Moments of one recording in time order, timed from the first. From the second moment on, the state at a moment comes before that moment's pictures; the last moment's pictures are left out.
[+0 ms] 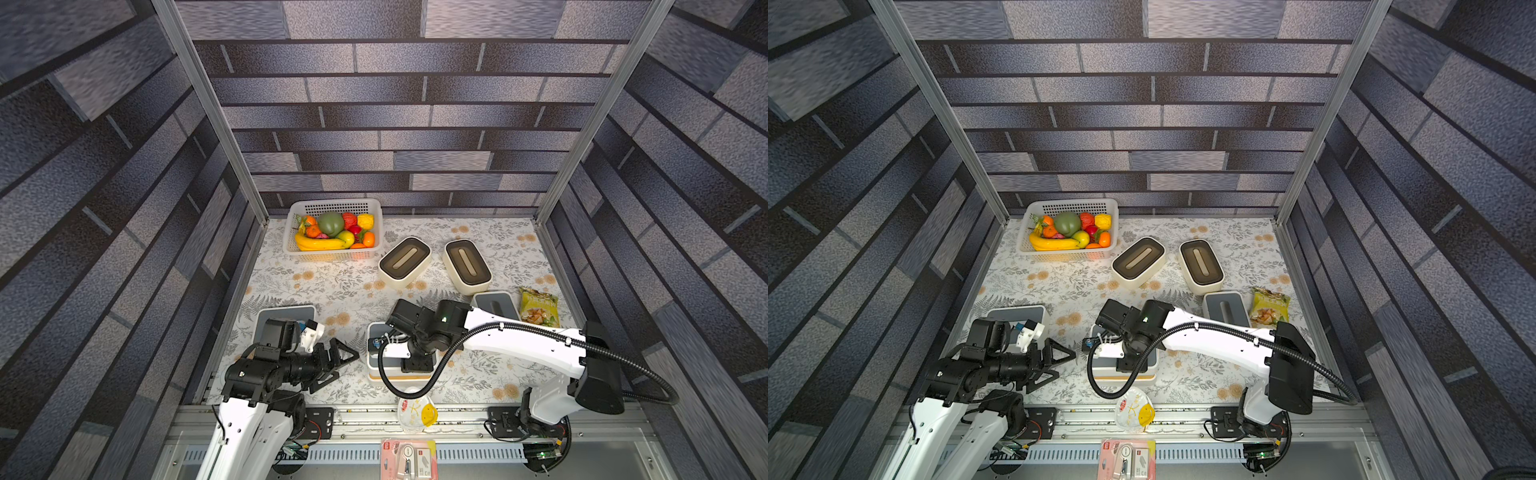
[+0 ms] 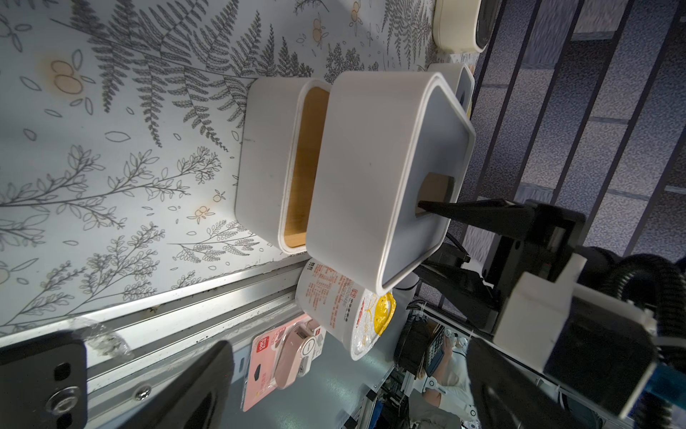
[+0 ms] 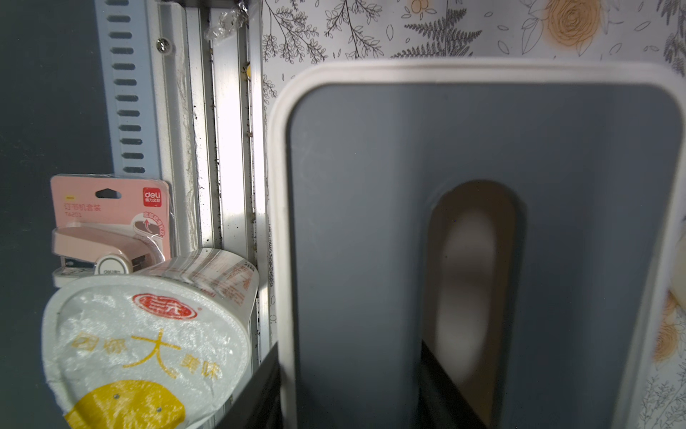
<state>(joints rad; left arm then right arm) -0.16 0.50 0.63 -1.17 0.84 -0.69 1.21 1.57 1.32 -1.01 -0.12 -0.42</state>
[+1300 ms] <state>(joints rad) -0.16 0.50 0.60 -1.16 0.86 -0.69 1.23 1.61 1.31 -1.01 -0.10 -0.41</state>
